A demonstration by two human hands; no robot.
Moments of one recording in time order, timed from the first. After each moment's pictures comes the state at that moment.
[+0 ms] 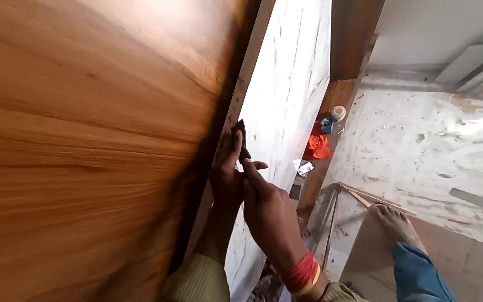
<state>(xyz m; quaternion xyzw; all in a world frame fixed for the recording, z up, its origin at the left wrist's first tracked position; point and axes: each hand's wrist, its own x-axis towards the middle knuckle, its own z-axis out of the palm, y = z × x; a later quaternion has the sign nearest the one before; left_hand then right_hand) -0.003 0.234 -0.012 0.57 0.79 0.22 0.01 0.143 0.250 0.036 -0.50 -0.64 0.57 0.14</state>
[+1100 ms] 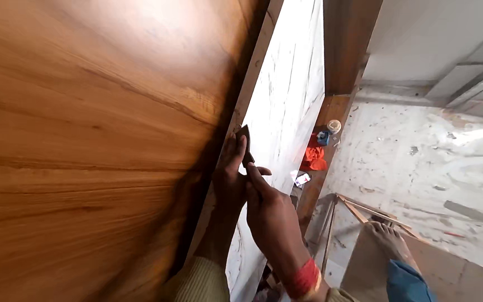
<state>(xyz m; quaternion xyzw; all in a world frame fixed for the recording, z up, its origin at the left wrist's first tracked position) 0.005 0.308 0.007 0.55 0.79 0.25 0.07 0.140 0.313 0.038 -0.51 -0.63 0.57 0.16</state>
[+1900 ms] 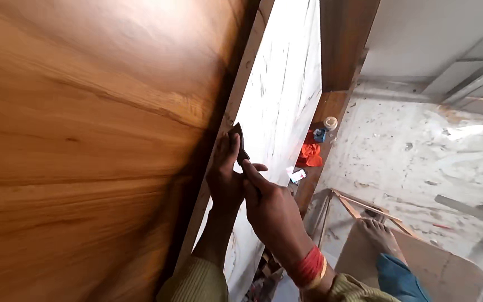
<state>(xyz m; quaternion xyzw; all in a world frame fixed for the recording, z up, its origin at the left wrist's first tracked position) 0.020 0.326 0.002 0.54 0.81 0.24 0.01 0.159 0.344 0.033 -0.47 -0.66 0.57 0.14</state>
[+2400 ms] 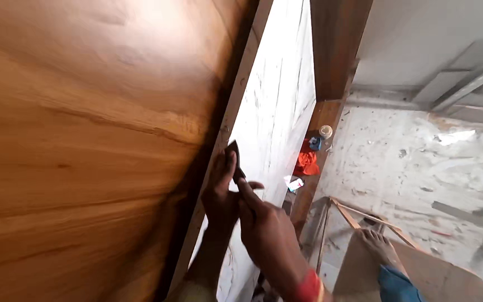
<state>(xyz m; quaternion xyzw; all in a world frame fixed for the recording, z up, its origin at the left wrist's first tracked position) 0.007 0.338 0.001 0.55 0.80 0.25 0.02 0.152 0.362 0.041 -0.47 -0.65 0.58 0.13</state>
